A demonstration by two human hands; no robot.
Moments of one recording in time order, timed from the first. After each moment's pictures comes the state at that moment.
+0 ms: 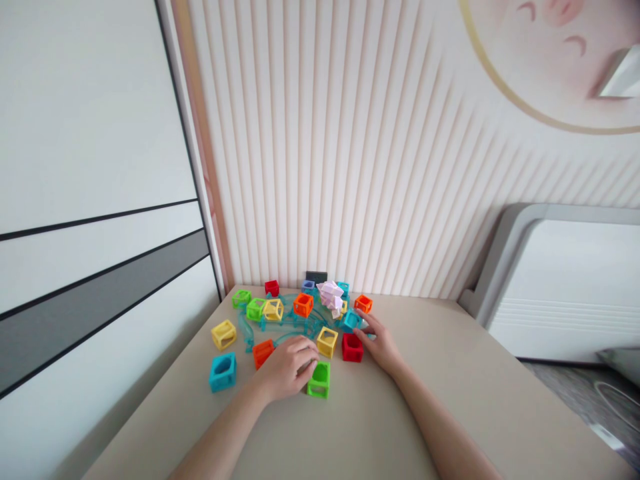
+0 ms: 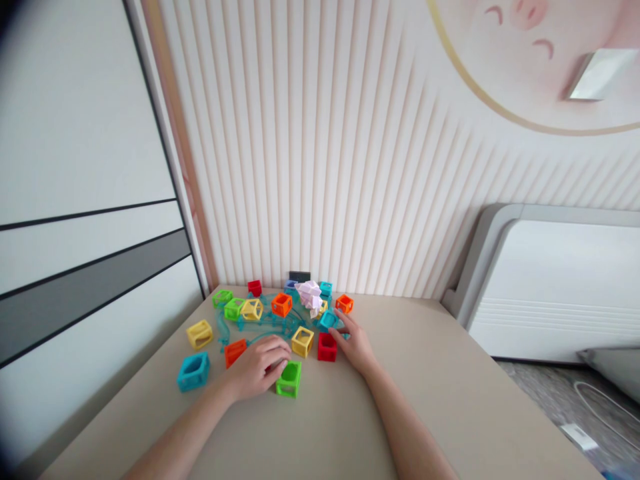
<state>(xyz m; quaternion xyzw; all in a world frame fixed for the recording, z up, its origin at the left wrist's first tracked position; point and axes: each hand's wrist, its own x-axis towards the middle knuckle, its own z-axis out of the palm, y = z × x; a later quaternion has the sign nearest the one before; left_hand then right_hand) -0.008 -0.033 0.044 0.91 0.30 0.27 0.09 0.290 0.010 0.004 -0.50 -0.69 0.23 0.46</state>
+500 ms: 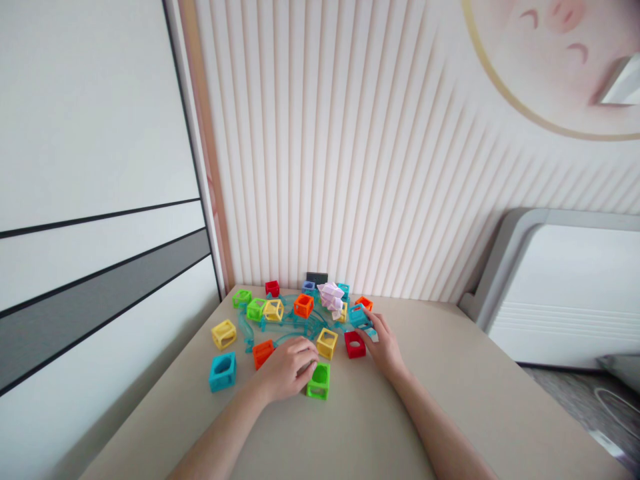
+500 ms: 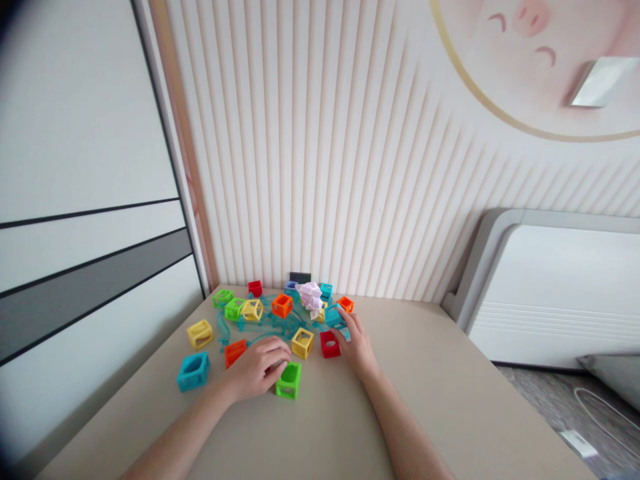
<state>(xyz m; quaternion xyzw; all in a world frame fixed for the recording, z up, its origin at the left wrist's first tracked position) -0.009 -0.032 0.042 0.91 0.29 0.28 0.09 0.288 0.004 0.008 -0.49 -0.72 0.01 0.49</state>
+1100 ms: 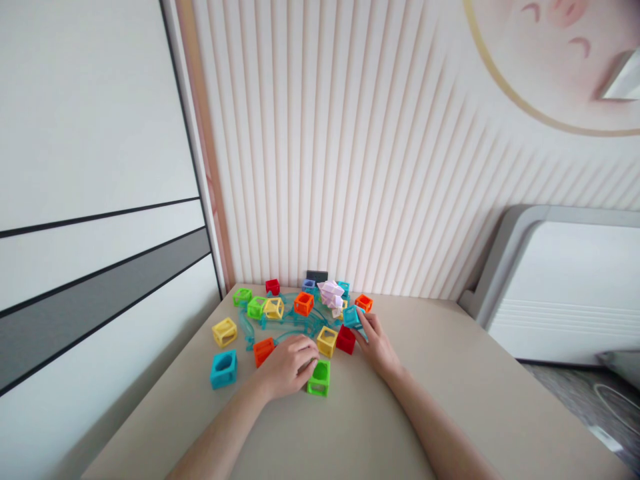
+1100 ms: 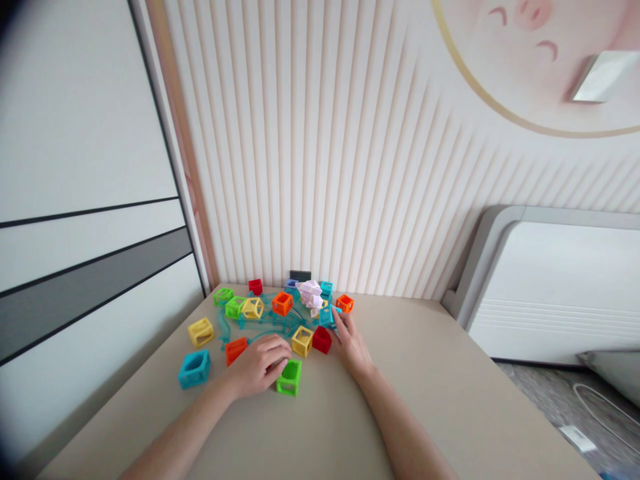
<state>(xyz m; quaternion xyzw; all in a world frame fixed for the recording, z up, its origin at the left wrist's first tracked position) -0.009 -0.033 0.043 0.91 0.29 0.27 0.08 0.280 0.009 -0.005 -0.43 -0.79 -0.10 0.43</state>
